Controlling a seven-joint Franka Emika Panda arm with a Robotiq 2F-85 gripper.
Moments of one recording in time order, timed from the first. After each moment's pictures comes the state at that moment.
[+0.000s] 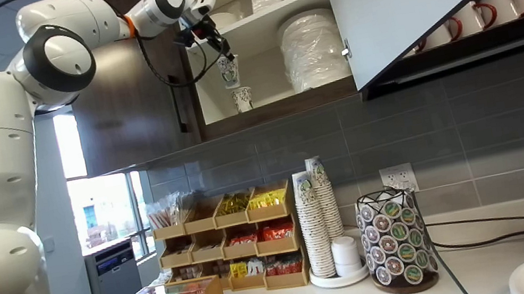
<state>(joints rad) 0.00 0.10 0.19 -1.01 0.01 2.02 0.66</state>
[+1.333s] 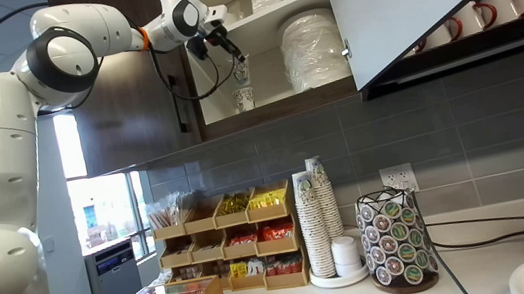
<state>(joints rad) -0.02 0.11 0.18 -1.14 0.05 2.32 0.77</state>
